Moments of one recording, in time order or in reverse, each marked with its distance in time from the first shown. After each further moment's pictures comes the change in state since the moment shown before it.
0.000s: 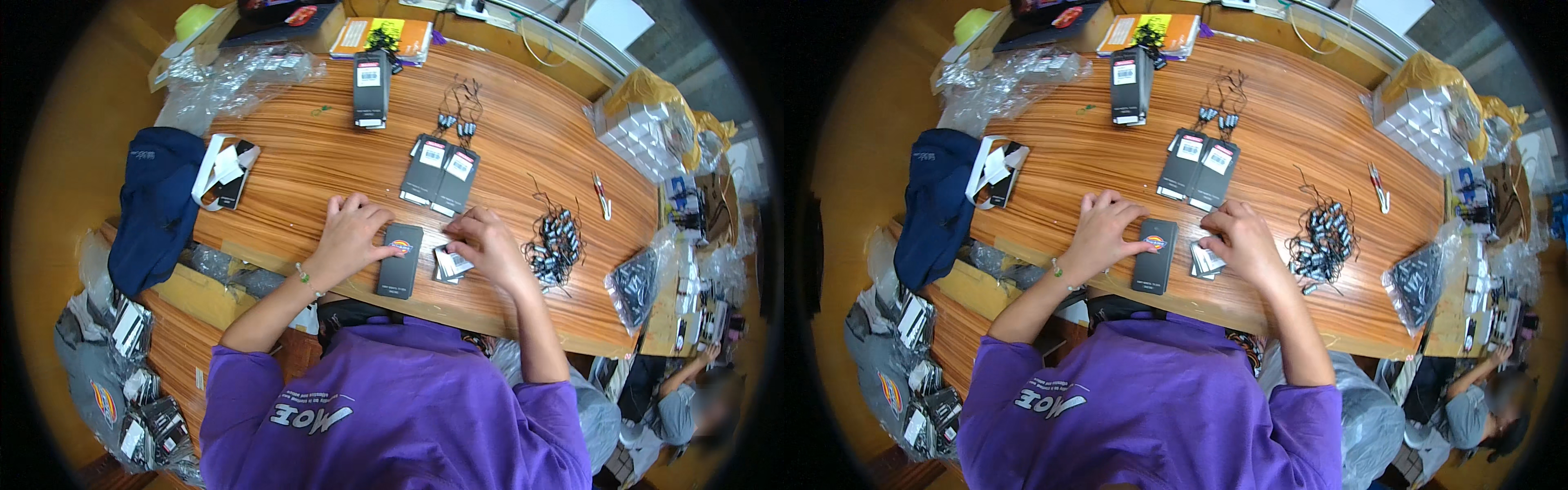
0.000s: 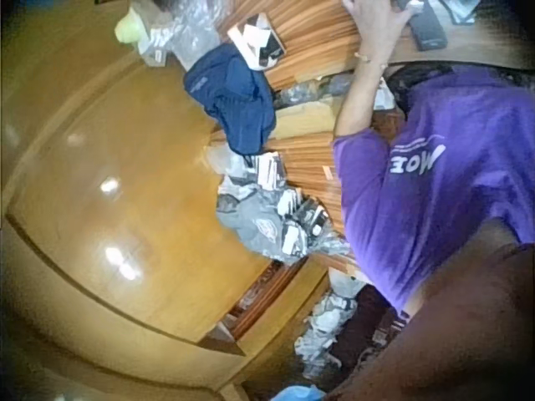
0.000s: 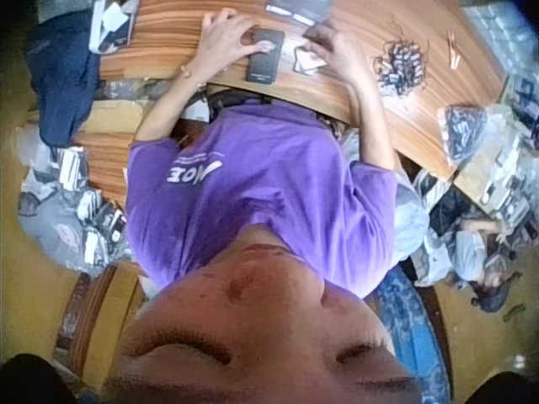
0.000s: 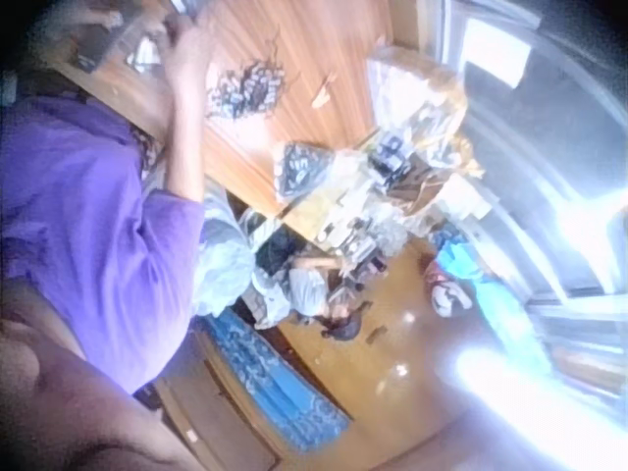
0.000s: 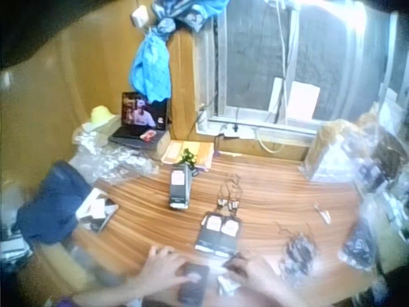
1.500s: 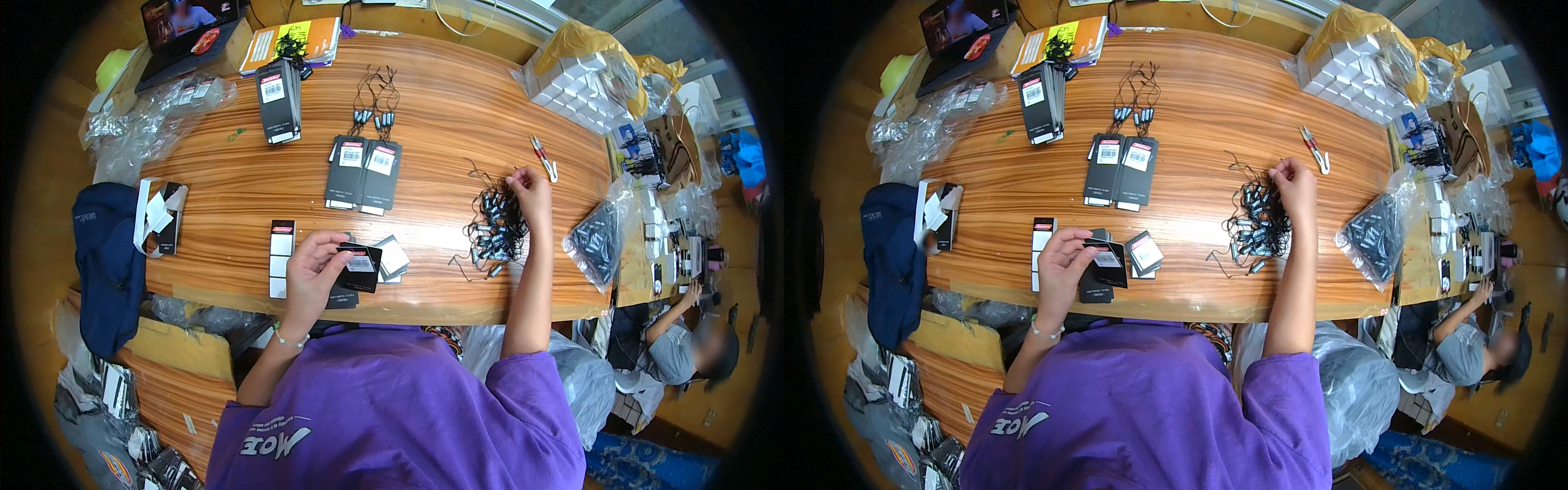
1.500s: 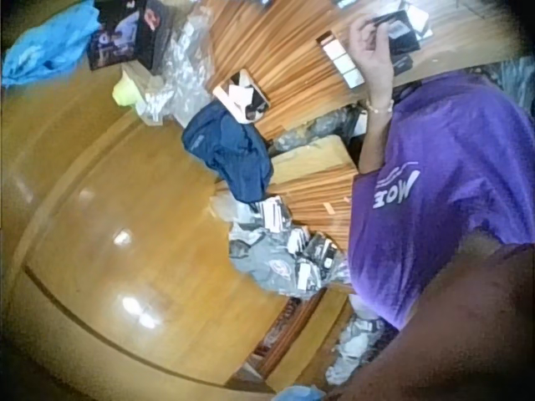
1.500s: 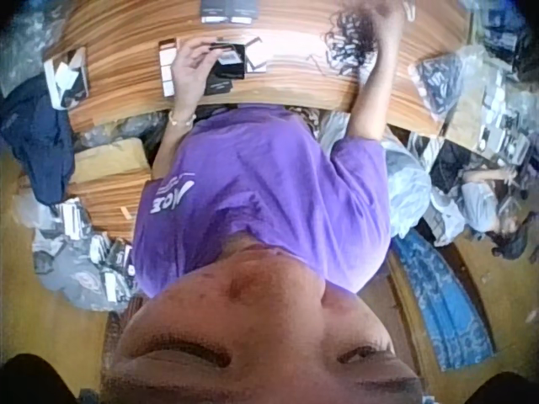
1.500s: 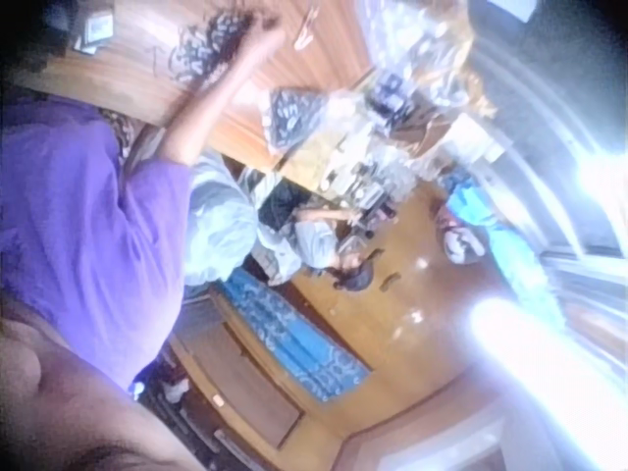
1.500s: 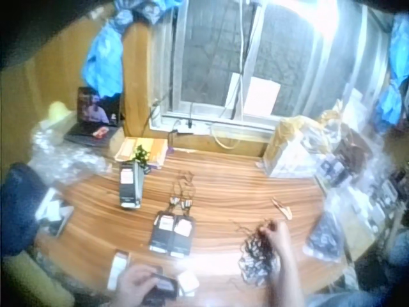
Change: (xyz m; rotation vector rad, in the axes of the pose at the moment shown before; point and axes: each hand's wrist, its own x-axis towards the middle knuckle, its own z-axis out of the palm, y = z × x) left_hand 0.000 0.053 0.027 -1.371 0.234 -0.400; right_hand -0.046 0.171 -0.075 0.027 0.613 0.609
